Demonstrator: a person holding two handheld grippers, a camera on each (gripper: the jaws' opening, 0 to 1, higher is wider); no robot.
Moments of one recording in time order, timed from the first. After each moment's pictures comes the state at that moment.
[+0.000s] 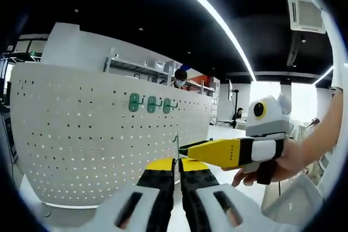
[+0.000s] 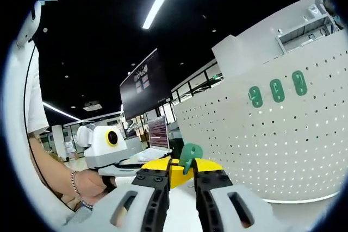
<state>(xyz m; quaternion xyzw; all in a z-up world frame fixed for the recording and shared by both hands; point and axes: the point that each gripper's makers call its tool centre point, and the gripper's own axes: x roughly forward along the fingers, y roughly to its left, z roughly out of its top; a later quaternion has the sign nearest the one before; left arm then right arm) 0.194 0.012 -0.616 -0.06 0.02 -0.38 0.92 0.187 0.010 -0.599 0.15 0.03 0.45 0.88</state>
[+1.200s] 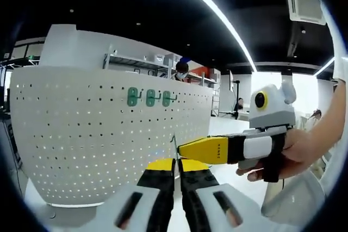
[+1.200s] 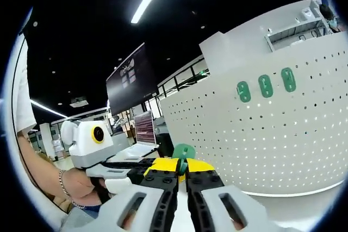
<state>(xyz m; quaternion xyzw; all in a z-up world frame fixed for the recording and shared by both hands) 0.193 0.008 -0.624 -0.03 0.04 -0.38 0.92 0.192 0.007 -0.609 0.13 0.05 0.41 0.90</state>
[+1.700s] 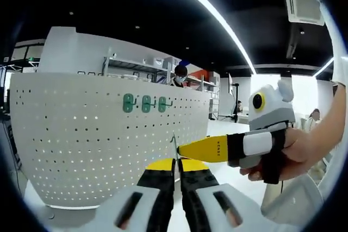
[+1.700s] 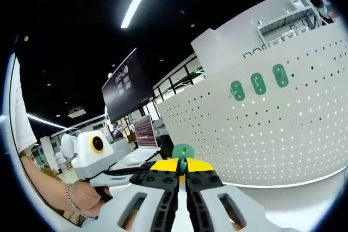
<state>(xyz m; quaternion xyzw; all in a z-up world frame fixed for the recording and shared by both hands) 0.184 0.000 -0.612 -0.04 0.03 -0.37 0.93 0.185 -0.002 -0.598 0.18 0.07 0.40 0.90</state>
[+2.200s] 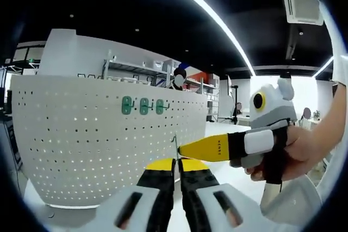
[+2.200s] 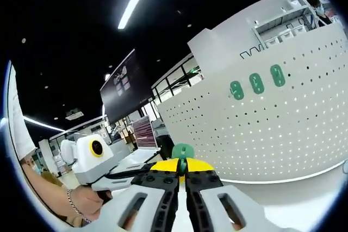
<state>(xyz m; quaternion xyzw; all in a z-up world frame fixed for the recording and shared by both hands) 0.174 0.000 -0.610 -0.04 0.02 -0.38 0.93 0.173 -0.003 -0.598 0.19 0.08 0.38 0.90</state>
